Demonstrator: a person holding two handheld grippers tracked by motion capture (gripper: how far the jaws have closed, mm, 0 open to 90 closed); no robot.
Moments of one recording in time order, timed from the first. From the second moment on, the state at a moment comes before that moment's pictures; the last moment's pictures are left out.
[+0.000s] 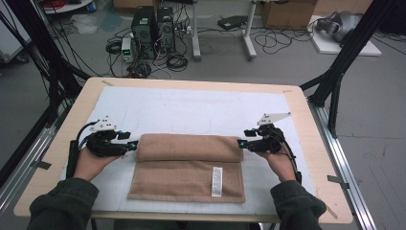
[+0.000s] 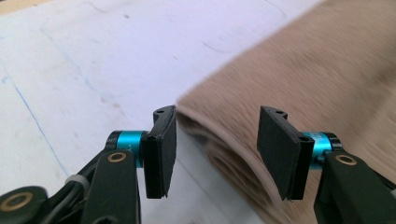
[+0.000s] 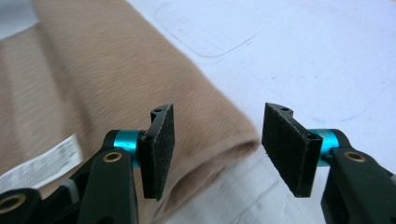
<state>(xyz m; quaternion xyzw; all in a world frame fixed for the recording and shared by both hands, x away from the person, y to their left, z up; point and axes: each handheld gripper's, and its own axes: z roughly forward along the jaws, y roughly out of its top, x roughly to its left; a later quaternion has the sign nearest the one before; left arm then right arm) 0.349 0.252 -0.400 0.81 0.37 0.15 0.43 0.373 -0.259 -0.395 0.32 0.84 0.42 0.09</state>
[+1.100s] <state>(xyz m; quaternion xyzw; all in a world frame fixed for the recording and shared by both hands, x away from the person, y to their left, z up) 0.300 0.255 -0.376 0.80 0.32 0.13 0.49 0.328 -0.243 -0.363 0.21 0.86 0.47 0.05</state>
